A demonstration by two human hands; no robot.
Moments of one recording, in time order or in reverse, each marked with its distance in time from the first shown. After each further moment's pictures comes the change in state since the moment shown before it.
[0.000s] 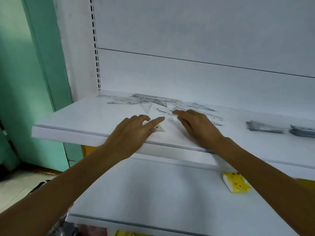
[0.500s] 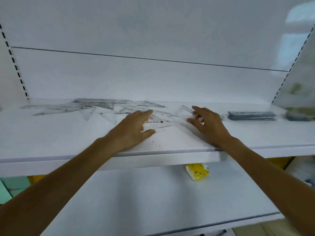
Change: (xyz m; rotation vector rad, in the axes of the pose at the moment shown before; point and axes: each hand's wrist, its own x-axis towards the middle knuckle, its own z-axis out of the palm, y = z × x) left_hand 0.113 0.081 0.060 -0.465 -0.144 -0.005; right_hand -0.095 0.130 -0.073 0.014 0.125 0.508
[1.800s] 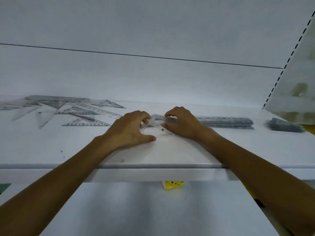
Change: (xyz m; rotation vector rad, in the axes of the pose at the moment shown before) left_hand 0.117 0.121 0.112 0.080 -0.017 -0.152; right_hand 0.062 0.148 -0.032 -0.018 -0.249 -0.174
